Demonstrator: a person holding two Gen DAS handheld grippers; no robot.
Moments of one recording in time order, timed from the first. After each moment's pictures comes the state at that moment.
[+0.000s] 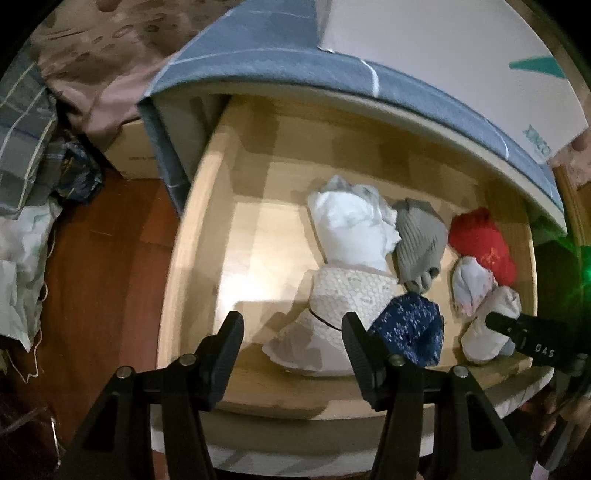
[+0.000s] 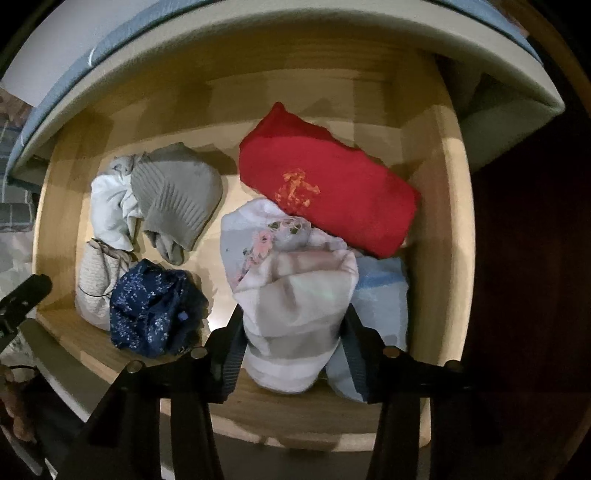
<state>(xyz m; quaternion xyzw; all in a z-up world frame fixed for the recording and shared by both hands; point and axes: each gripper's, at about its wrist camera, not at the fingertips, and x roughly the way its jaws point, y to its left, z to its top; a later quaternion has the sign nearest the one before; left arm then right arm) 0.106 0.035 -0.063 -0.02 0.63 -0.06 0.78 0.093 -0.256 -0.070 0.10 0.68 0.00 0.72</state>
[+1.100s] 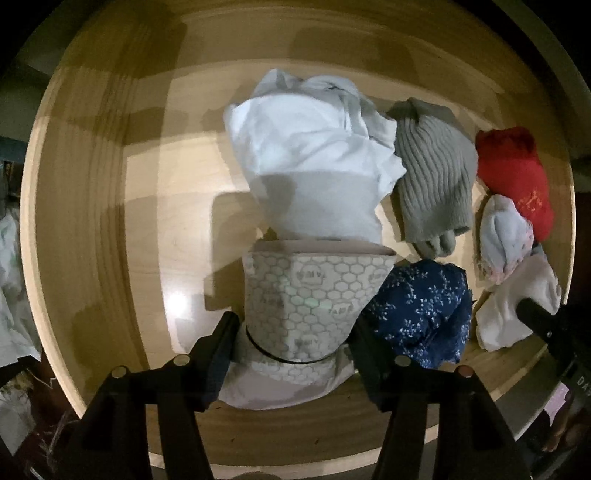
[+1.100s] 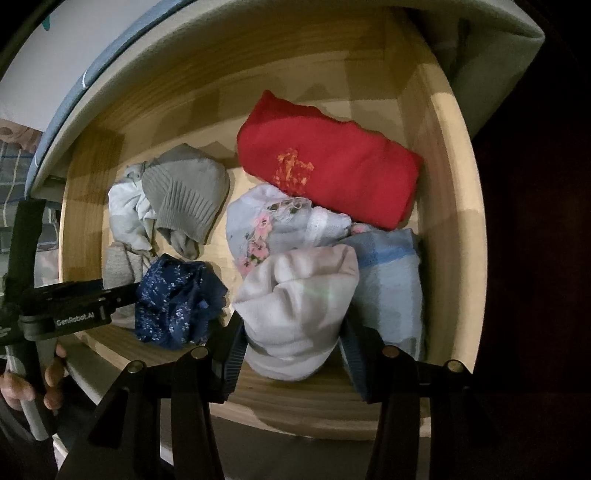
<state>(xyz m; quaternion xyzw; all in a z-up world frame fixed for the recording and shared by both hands) 0.156 -0.014 -0.145 0.04 0.76 -0.10 0.64 0.085 -0.268 -0.074 0.18 0.68 0.02 0.71</state>
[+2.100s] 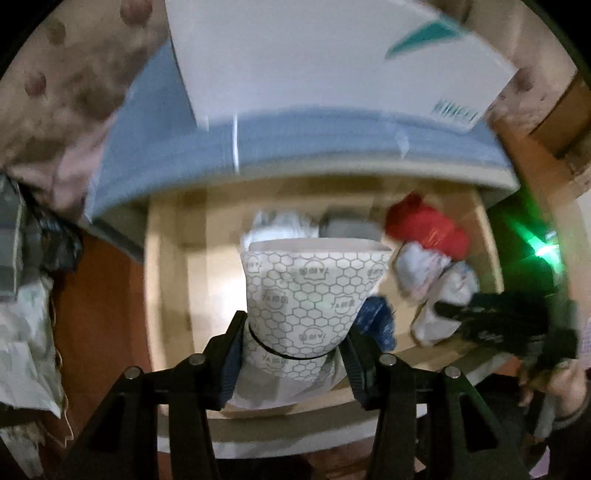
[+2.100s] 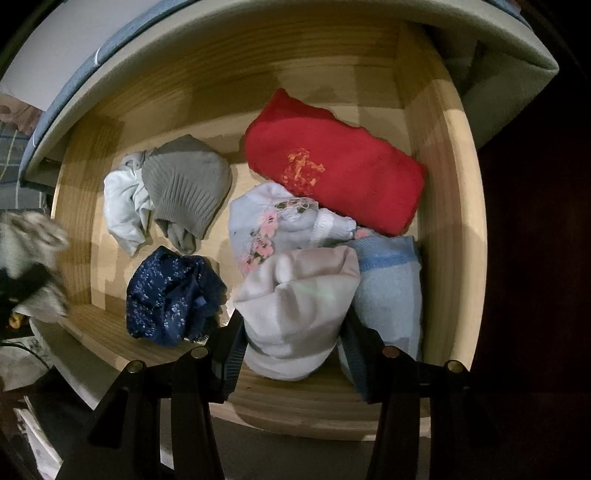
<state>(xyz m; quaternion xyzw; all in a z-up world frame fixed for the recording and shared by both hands) 0.110 -0.008 0.023 0.07 0.60 -0.15 0.78 0.084 -0.258 -0.071 0.14 0.69 0.01 0.71</state>
